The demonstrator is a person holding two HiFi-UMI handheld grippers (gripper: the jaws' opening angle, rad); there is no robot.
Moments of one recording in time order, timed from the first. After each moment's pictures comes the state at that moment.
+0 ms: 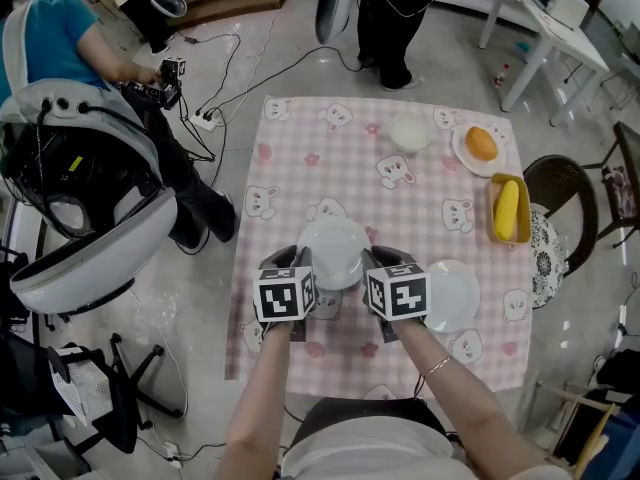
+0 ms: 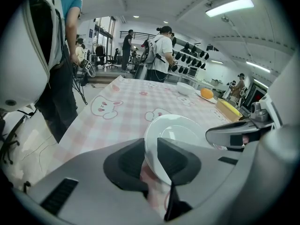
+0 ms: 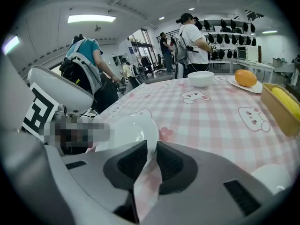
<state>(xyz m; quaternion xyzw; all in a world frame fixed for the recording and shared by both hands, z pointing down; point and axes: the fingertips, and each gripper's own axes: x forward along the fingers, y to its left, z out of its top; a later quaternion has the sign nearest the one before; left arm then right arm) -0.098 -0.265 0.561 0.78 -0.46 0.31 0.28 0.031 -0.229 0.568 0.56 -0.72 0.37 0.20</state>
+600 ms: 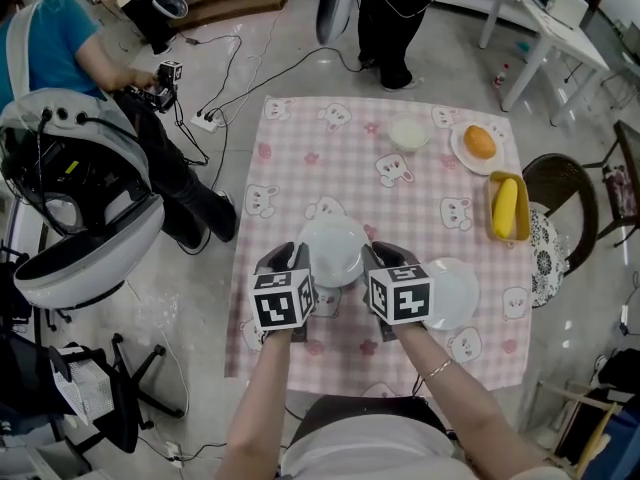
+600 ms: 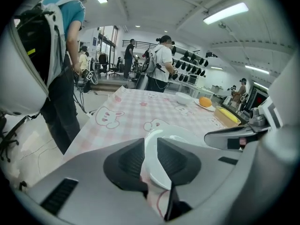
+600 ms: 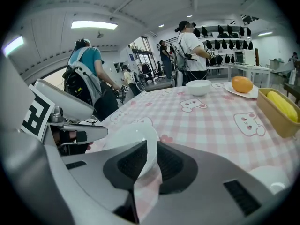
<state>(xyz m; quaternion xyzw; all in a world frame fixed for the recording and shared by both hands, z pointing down) -0.096 -0.265 0.532 0.79 -0.48 0.27 0.26 0.035 -0.229 0.547 0.57 -0.72 0.34 0.17</state>
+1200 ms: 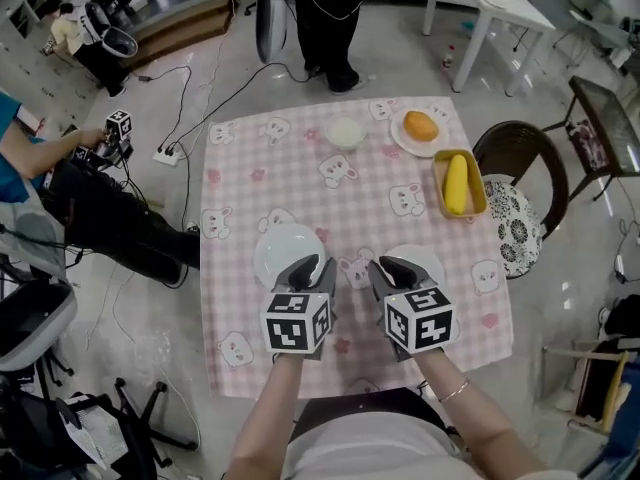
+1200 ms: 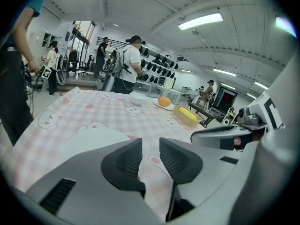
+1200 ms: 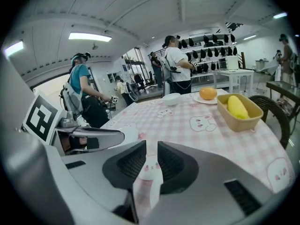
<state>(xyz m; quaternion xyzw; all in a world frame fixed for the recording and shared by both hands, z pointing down) 0.043 -0.190 0.511 0.88 -0.33 0.25 0.24 0.123 -0.144 0.510 0.62 -0.70 0.33 0.12</state>
